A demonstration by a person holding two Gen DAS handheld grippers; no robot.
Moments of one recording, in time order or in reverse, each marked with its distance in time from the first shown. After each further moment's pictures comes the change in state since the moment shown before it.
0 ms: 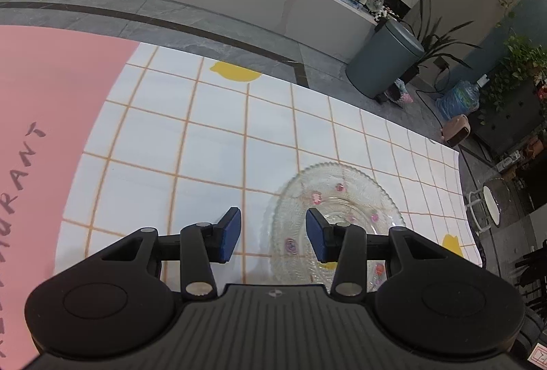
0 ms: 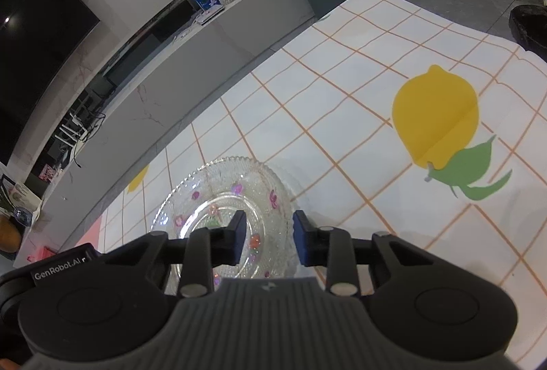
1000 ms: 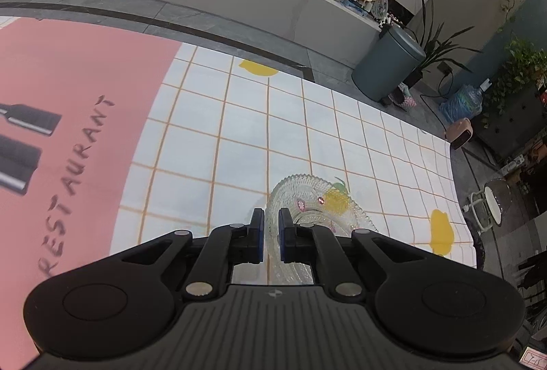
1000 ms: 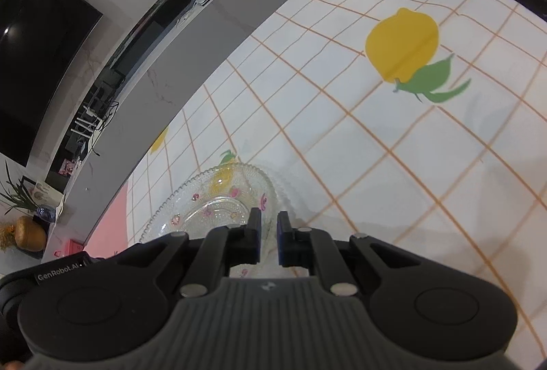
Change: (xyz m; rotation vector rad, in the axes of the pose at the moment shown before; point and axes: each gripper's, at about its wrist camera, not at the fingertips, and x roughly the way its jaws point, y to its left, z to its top) left arm -0.067 0.007 -0.034 -0.021 -0.026 0.041; right arm -0.056 -0.008 -0.043 0.076 0.100 0.053
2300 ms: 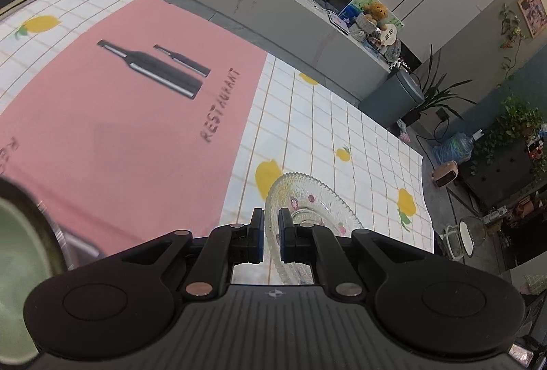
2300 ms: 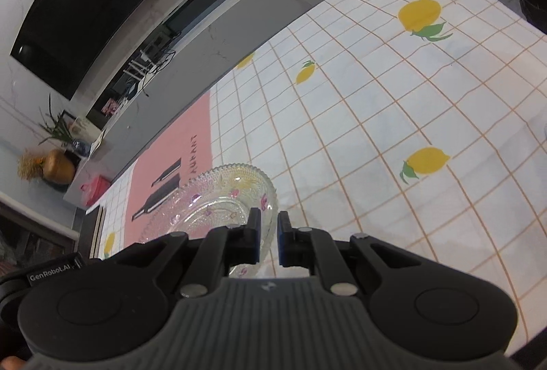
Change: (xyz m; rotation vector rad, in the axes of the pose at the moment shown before) left arm -0.182 0.070 -0.108 -0.187 -0.089 -0.022; right arm -0.138 0.039 -0.119 -0.177 0.082 0.105
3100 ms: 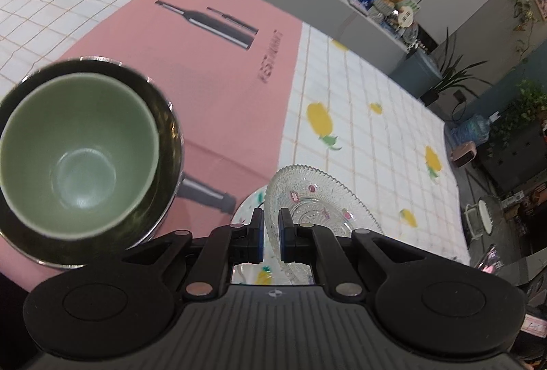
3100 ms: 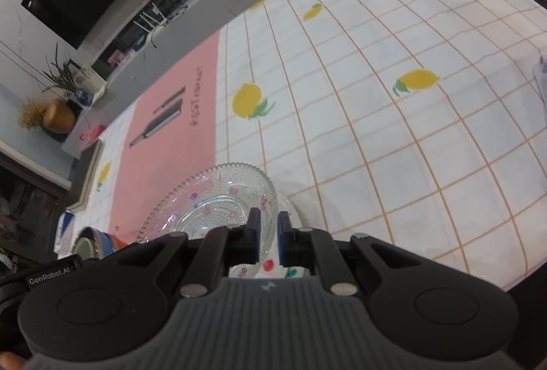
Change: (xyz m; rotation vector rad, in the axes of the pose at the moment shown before) left arm -0.028 0.042 -0.067 0.018 0.042 0.077; right arm -0.004 -0.008 -0.067 -0.093 0.117 -0.013
